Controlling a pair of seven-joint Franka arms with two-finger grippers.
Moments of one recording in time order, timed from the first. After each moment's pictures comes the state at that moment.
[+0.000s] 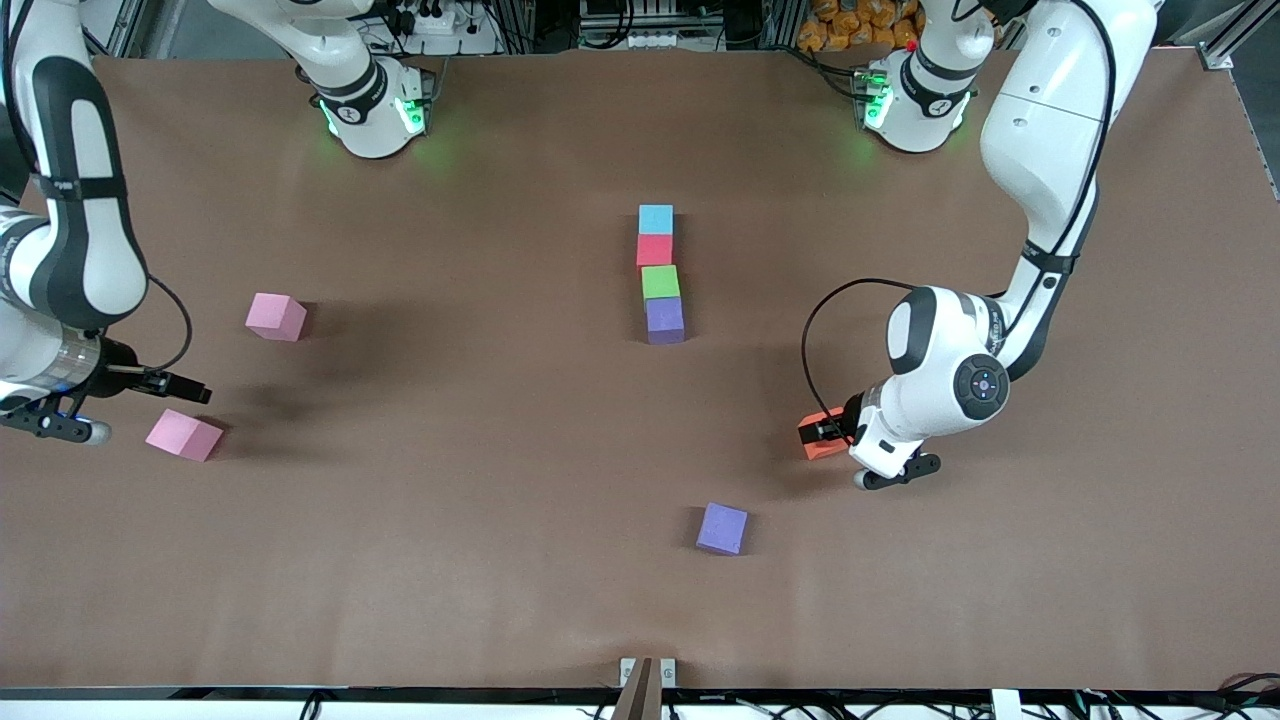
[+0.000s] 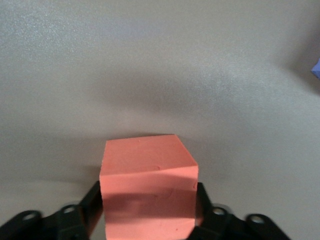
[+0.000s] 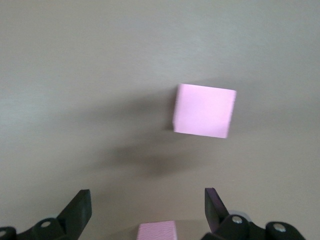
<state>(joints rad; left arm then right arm) -0.17 0.67 -0.16 -1.71 -0.22 2.36 -0.39 -0.06 0.37 -0.26 -1.87 0.14 2.16 -0.13</state>
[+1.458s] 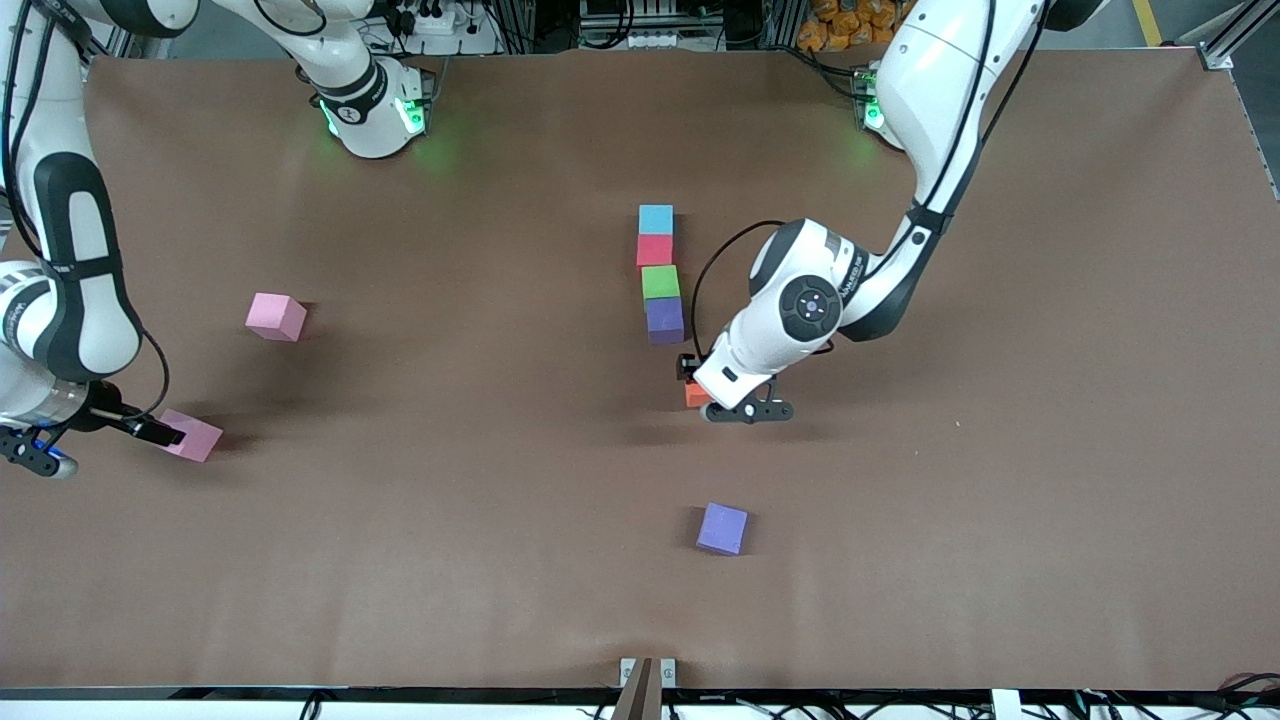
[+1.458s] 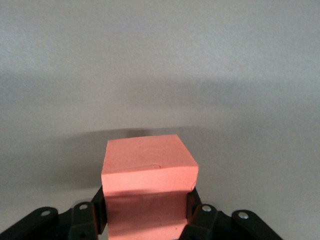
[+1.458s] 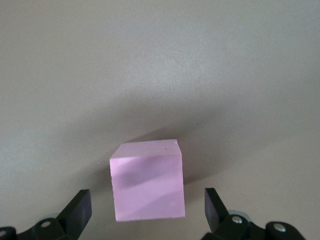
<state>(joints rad) -0.48 0.63 -0.16 -1.68 -0.22 2.35 -0.49 -0.12 0.61 -0.27 -1.72 0.21 2.31 -0.04</state>
